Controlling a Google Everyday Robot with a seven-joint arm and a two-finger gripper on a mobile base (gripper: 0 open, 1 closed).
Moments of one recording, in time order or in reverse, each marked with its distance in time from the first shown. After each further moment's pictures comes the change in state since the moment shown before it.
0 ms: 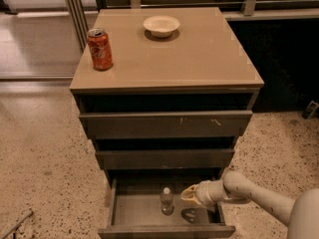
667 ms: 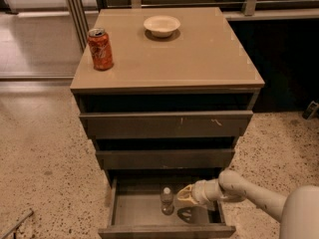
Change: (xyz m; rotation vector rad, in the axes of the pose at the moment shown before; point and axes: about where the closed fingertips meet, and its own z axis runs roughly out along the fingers) arm -0.005 0.002 0.017 -0.037 -0.011 -0.011
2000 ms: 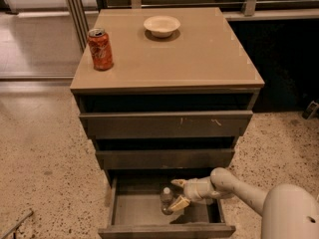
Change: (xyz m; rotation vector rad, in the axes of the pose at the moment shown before) arm -0.007 -0.011 0.045 -0.061 -0.067 -0.038
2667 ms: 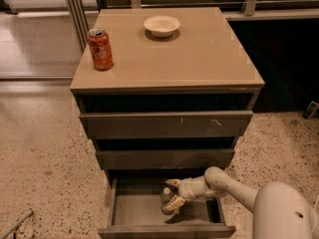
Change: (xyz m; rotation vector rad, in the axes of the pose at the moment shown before) arm -0.008 -0.001 0.025 -0.036 -0.028 -0.022
